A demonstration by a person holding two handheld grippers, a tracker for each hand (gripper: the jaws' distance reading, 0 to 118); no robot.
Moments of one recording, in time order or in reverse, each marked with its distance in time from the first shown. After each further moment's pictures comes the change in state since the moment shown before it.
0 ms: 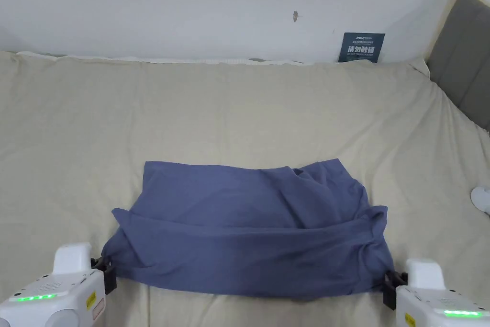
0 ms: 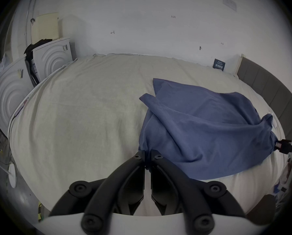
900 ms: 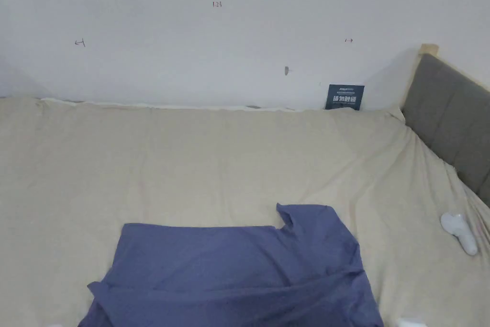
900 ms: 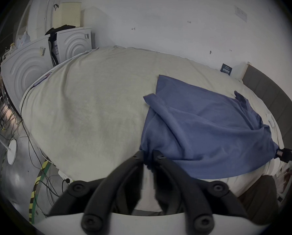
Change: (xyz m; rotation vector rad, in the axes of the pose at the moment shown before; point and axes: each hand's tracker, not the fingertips) left arm -0.056 -0.098 0.087 -0.007 0.058 0.110; right arm -0.019 -0.079 0.081 -0.003 0.030 -0.039
